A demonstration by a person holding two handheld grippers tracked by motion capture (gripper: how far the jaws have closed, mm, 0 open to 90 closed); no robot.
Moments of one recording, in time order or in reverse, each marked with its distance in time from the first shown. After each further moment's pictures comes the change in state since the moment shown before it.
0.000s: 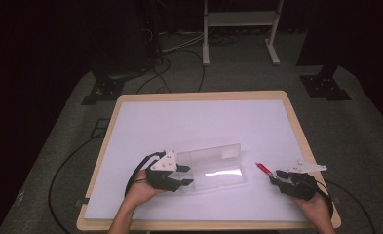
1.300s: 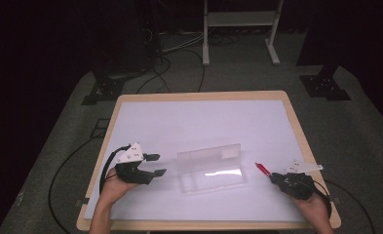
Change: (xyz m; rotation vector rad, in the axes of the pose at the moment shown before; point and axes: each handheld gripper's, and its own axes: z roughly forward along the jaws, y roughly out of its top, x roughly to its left) left arm 0.028 -0.041 -0.062 -0.069 0.159 -0.135; right arm 0.007 0.005 0.001 0.031 0.000 -0.020
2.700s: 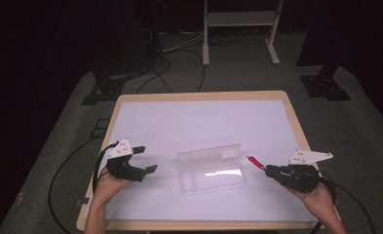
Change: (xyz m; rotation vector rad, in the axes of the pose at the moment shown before) left arm 0.019 -0.013 -0.014 -0.025 0.117 -0.101; right arm 0.017 0.054 -0.043 -0.102 0.190 -0.066
